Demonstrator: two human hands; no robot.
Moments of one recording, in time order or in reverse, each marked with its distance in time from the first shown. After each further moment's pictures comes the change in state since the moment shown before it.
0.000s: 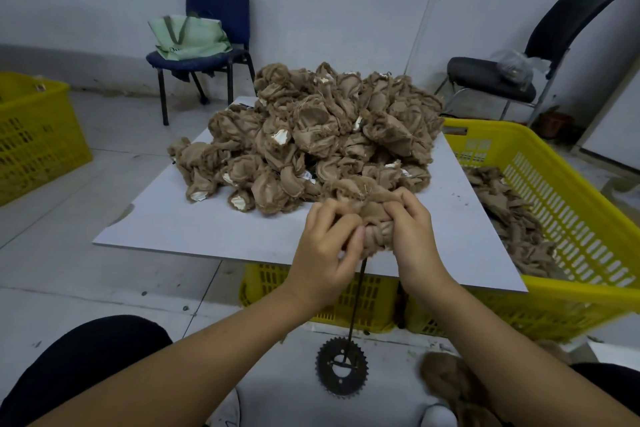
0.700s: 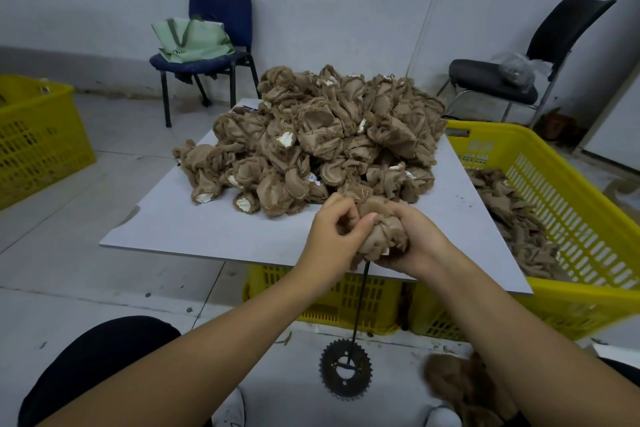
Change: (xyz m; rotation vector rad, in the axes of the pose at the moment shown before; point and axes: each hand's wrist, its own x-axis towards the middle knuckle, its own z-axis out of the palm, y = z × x) left_hand 0.024 0.006 -0.009 -0.437 -0.157 -0.547; right_hand 0.022 -0.002 -0.003 0.189 -0.106 0.694
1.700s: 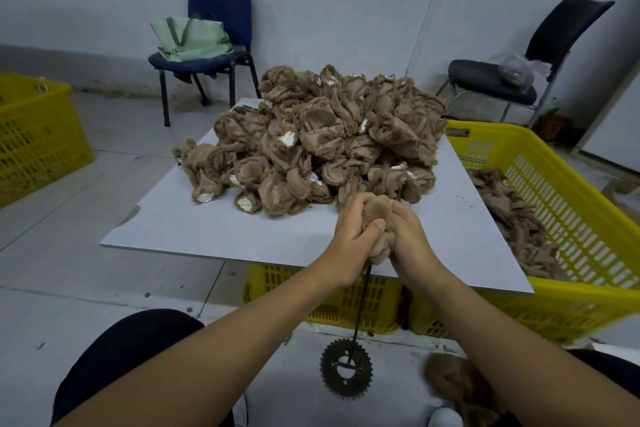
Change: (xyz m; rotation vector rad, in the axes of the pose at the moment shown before) left_hand 0.006 -0.009 0.017 -0.108 -0.203 -0.111; right_hand 0.014 0.022 0.001 -0.221 0.024 -0.485
